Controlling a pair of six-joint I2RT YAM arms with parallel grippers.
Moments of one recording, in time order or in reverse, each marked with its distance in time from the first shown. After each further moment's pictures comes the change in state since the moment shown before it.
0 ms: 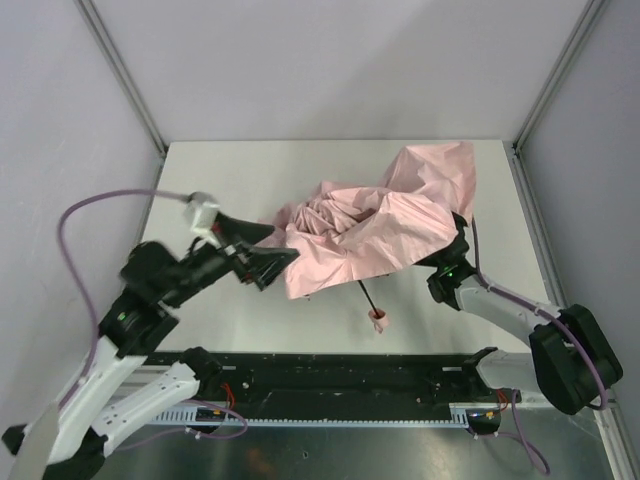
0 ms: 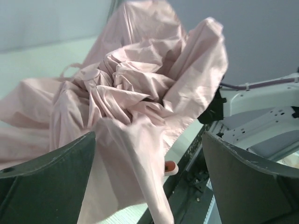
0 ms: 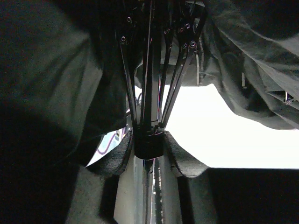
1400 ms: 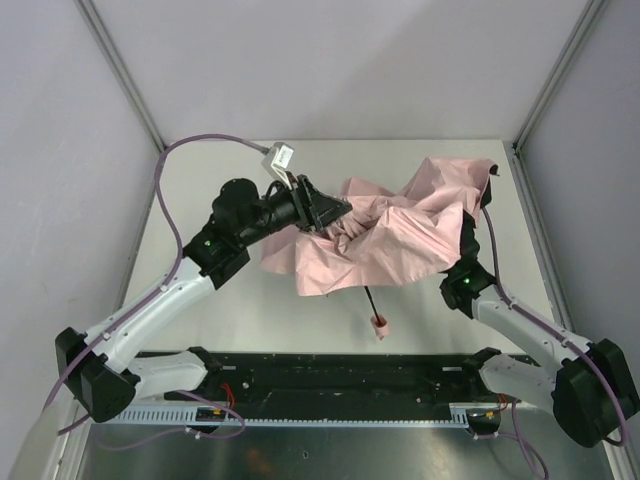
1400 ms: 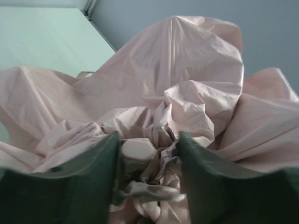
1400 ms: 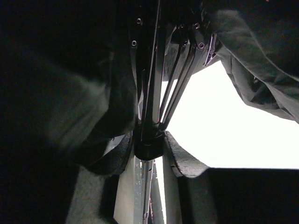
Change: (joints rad) left arm -0.017 0.463 0.122 0.282 0.034 -0.223; right arm -0.020 -0.198 0.011 -0.367 0.027 -0.237
